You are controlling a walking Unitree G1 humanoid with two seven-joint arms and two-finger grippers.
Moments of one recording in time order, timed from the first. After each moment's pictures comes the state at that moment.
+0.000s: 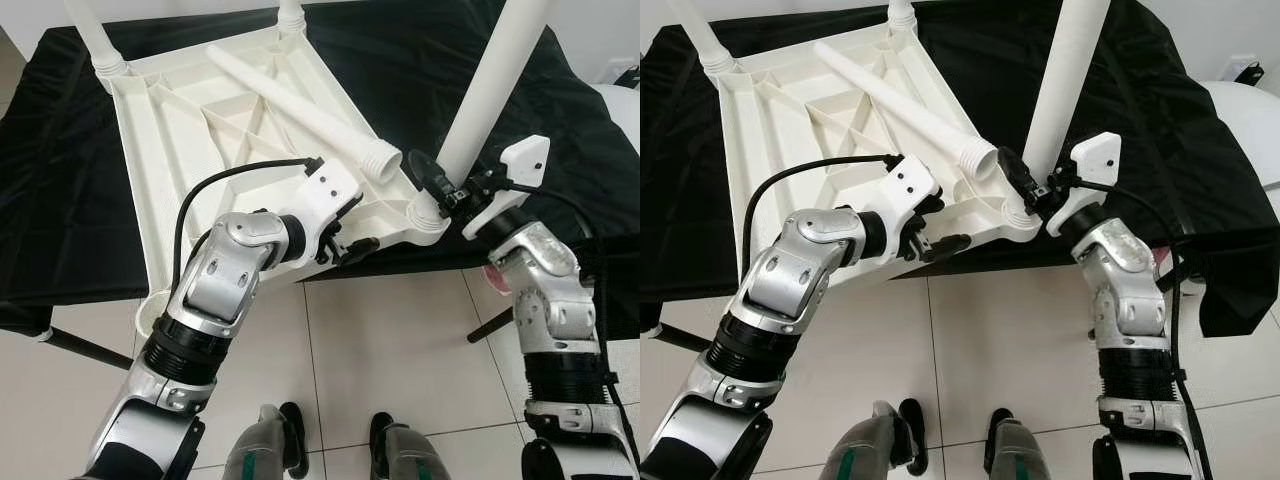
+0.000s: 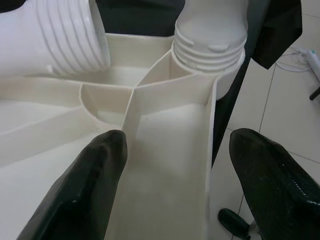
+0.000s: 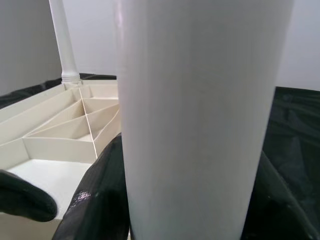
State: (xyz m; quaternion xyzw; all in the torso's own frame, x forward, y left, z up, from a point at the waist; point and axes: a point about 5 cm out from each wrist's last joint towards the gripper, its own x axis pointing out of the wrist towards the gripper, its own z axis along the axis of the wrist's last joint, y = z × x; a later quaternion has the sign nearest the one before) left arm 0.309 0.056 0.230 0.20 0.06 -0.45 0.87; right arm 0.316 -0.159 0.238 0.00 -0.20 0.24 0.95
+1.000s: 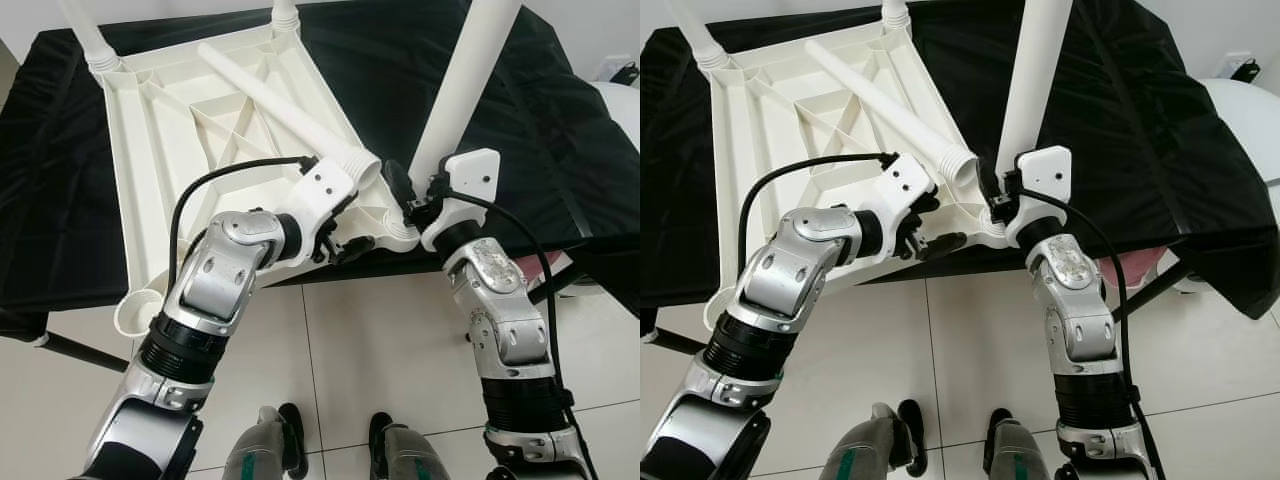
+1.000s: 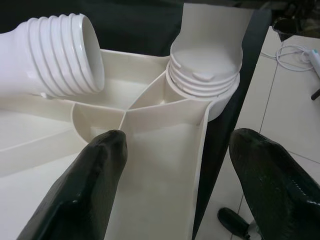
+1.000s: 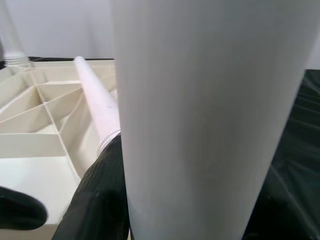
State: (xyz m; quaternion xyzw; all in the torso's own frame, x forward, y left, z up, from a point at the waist) left arm 0.310 0.059 0.231 0.20 0.06 -0.45 0.87; right arm 0.308 -0.128 0.231 -0.01 -0.15 0.12 0.98
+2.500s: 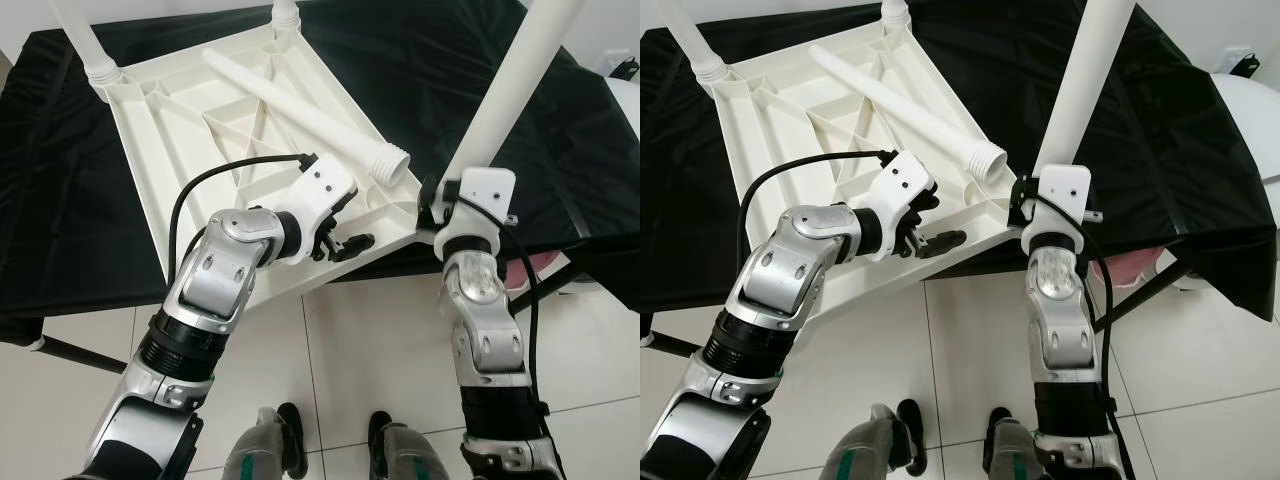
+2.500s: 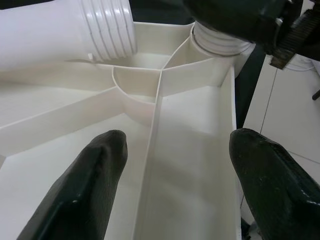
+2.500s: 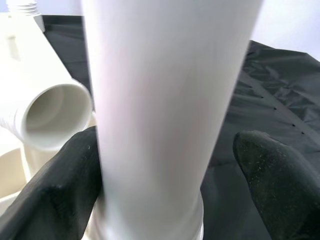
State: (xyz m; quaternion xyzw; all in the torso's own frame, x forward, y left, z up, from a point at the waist) left arm 0.311 0.060 0.233 0.20 0.06 -0.45 0.87; right arm 0.301 -0.146 0.205 -0.01 -0.13 -0.10 0.99
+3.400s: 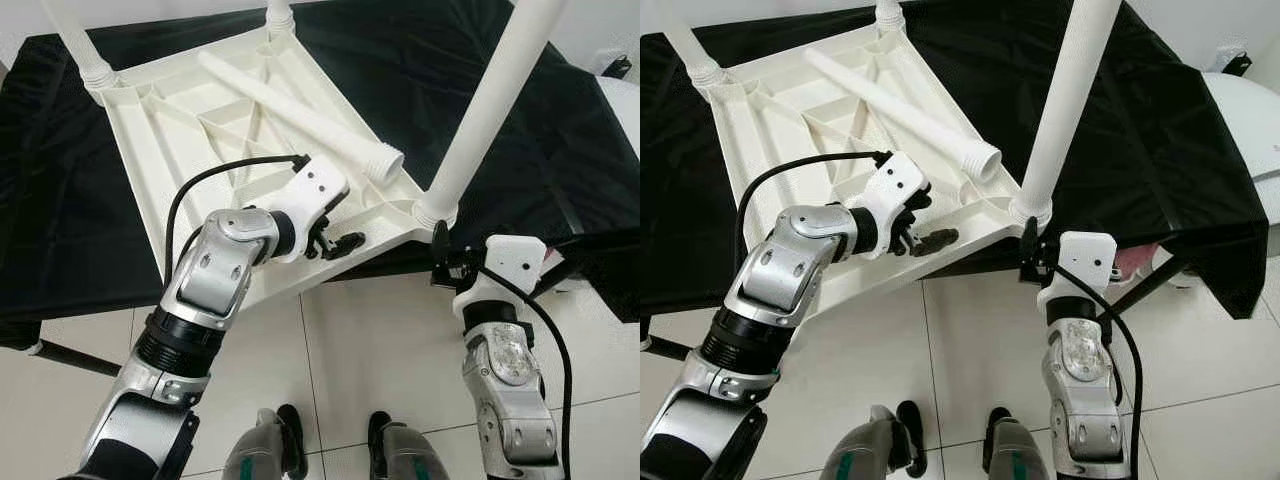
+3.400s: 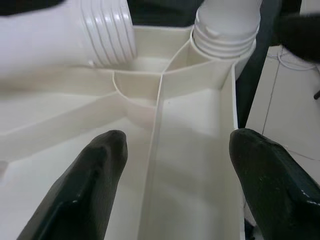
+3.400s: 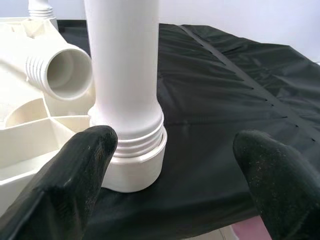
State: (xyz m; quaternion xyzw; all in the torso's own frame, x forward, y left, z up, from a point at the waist) left arm 0.315 0.065 0.233 0.20 0.05 -0.44 0.87; right arm 0.247 -0.155 0.182 -0.01 -0.14 -0.06 0.99
